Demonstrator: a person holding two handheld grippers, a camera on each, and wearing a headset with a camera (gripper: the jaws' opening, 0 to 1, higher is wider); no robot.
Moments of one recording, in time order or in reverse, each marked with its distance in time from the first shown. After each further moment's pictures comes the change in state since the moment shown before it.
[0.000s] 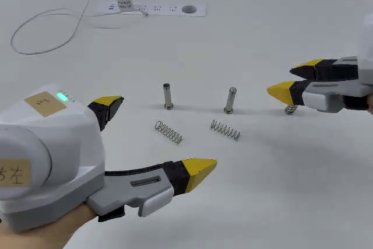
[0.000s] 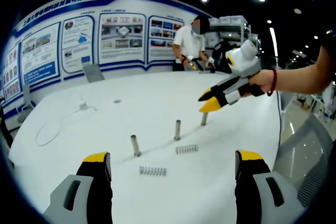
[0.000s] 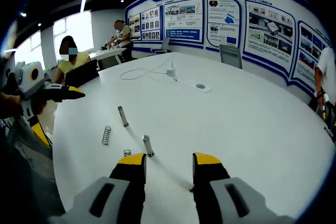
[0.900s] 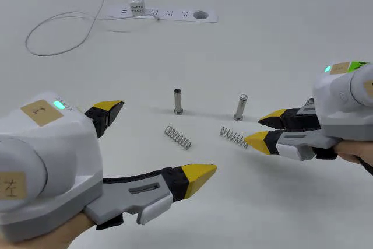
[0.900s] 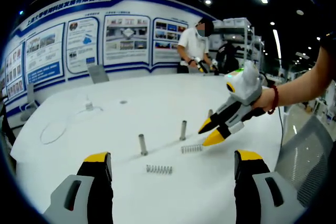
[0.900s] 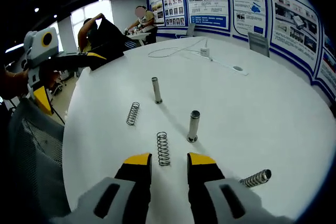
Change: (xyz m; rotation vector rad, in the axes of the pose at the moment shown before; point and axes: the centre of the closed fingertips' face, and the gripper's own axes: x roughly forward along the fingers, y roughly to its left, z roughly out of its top) left arm -0.009 0.010 0.001 -0.010 -0.020 0.032; right arm 0.038 0.065 -0.047 -0.062 0.110 0.201
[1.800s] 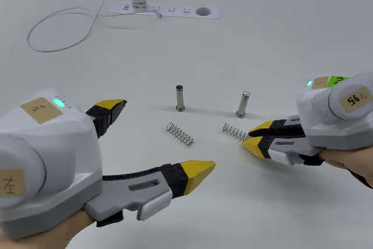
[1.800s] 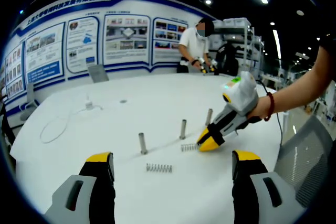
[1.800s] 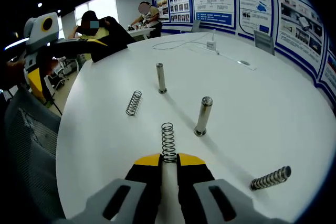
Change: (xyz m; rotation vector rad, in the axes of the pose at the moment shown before) left arm -0.001 0.000 -0.002 -0.002 0.002 -0.004; right arm 0.017 0.005 -0.016 -0.022 0.028 0.019
